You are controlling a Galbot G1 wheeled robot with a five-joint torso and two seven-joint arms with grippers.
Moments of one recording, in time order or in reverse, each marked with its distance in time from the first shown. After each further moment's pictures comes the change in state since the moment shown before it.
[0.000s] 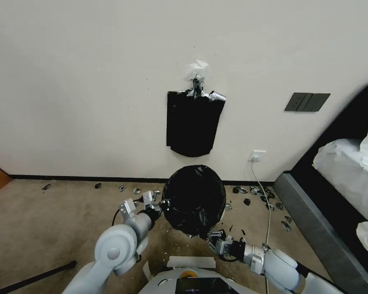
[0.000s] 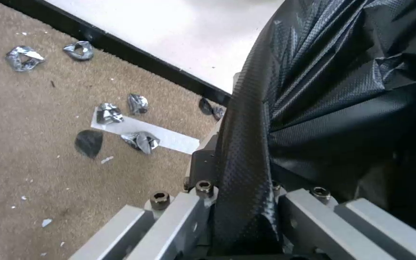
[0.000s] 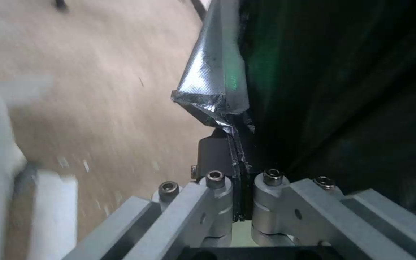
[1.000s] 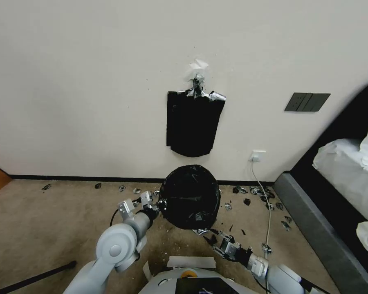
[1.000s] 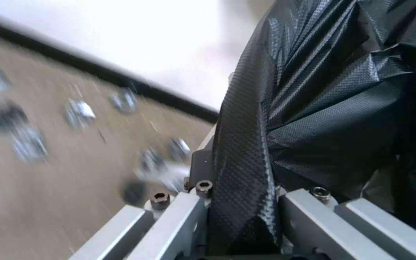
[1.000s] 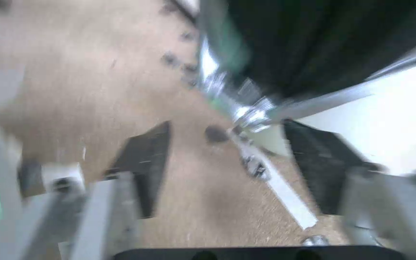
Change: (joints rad) left arm -0.051 0.003 0.005 0.128 0.212 -0.057 0.094; right arm -0.241 -0.011 0.101 0.122 0.190 -0.085 0.158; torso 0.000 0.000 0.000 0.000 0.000
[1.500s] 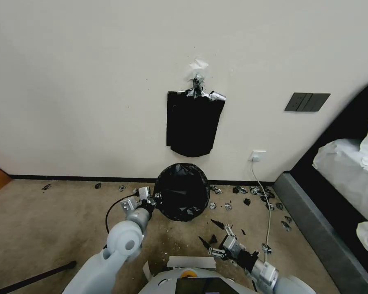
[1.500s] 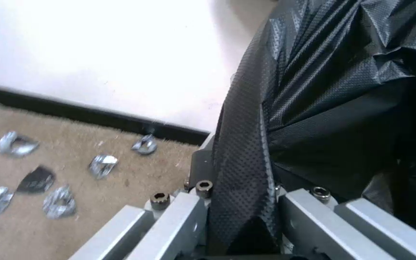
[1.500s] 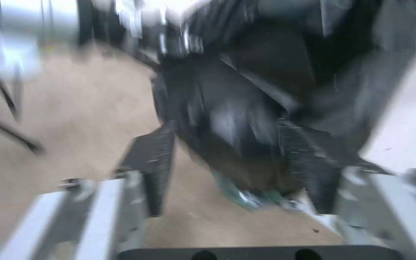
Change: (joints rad) left arm 0.039 -0.028 0.087 0.060 0.362 -0.093 0.135; right arm -0.082 -0.033 0.040 0.383 0.411 -0.325 0.153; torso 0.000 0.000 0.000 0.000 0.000
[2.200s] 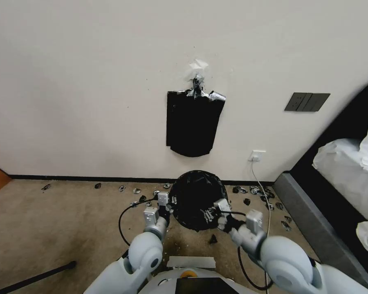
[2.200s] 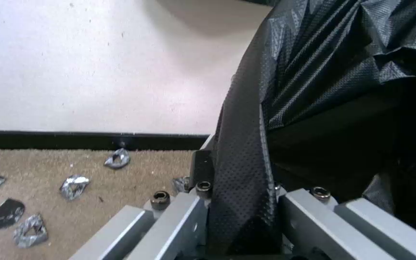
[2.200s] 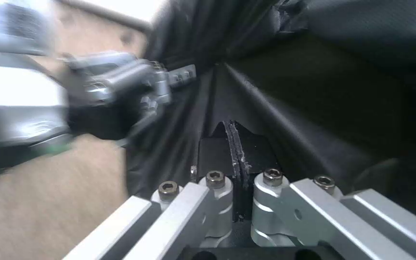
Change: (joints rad) left arm -0.037 -0.062 0.205 0.020 0.258 0.016 -0.035; right arm 0.911 0.060 -0.502 -0.115 0.598 -0.571 0.447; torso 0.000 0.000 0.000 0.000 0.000
